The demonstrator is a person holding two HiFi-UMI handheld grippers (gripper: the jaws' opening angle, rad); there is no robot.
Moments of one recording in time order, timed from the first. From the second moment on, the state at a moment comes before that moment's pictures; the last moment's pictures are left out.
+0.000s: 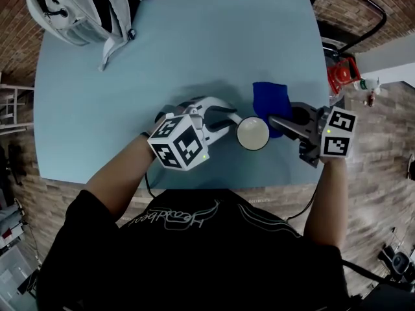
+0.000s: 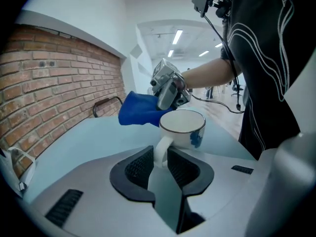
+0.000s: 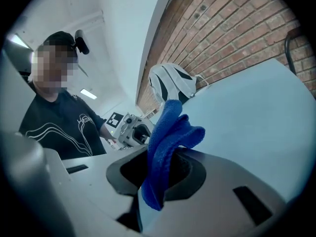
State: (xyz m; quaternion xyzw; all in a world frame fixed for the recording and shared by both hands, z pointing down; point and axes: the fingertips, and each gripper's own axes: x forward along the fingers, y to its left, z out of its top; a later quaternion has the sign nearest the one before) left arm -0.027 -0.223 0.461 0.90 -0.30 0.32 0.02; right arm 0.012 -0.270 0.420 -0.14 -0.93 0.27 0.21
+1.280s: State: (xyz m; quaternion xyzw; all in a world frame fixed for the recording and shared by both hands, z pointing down) left arm -0.051 -0.159 0.400 0.86 -0.46 0.14 0.17; right arm 0.065 -0.232 0.351 0.11 -0.97 0.12 0.19
